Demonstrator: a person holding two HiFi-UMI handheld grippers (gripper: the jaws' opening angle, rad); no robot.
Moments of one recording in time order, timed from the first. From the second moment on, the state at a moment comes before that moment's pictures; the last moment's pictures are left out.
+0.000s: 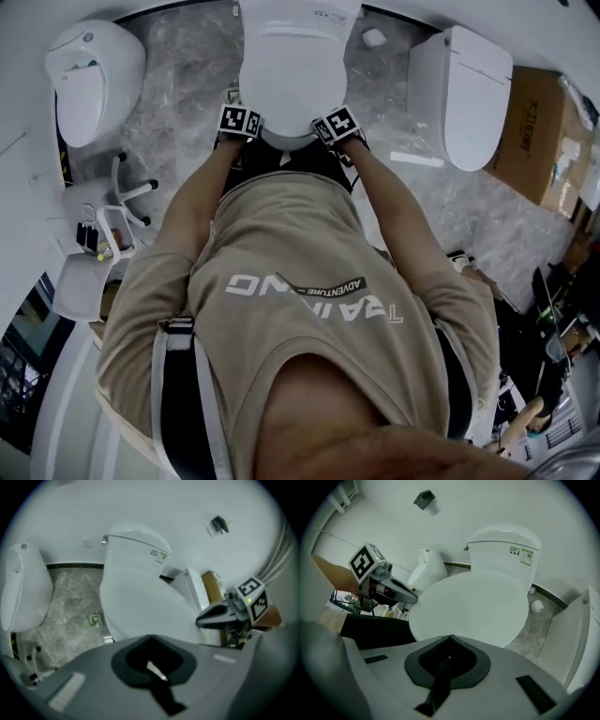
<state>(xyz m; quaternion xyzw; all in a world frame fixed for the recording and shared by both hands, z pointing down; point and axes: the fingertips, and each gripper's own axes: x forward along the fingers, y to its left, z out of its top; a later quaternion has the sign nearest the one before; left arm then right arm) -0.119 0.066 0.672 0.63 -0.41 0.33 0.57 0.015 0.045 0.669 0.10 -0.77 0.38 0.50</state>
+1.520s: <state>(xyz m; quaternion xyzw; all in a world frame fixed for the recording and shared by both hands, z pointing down) -0.091 0.136 0.792 0.62 -0.25 0.41 0.62 0.053 0.121 0.787 0.15 -0.70 0.49 0.50</state>
